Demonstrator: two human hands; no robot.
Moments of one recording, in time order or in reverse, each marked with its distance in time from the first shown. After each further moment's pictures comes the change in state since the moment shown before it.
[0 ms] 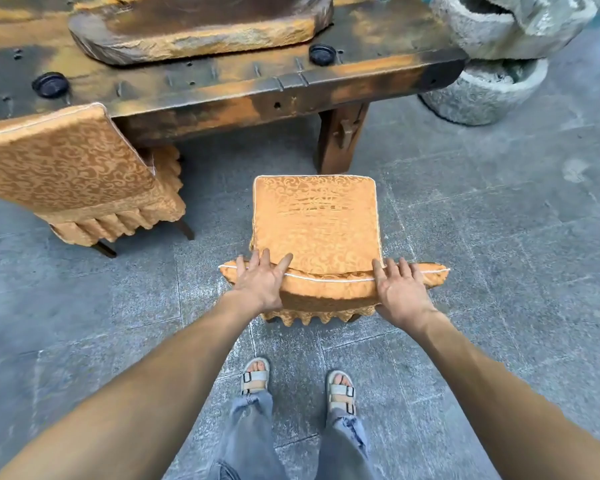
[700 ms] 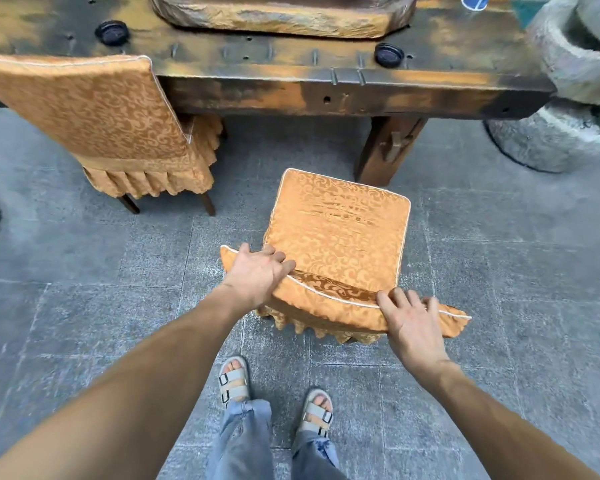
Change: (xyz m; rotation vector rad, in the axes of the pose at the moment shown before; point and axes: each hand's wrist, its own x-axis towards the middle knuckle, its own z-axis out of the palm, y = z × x) left_hand 0.018 0.006 0.011 0.161 0.271 0.017; right_hand 0.035 0.035 0.040 0.005 0.368 -0.205
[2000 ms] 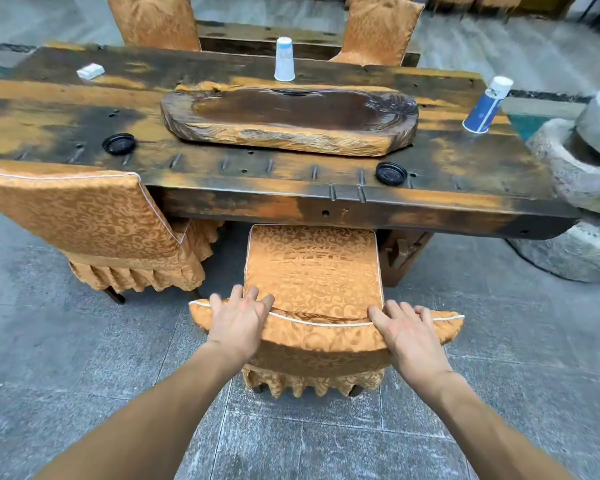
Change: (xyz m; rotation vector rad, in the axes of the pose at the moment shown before) left_hand 0.179 -0.073 -0.058 -0.138 0.224 -0.433; right_hand 0.272 0.081 -0.070 0.042 0.132 -0.143
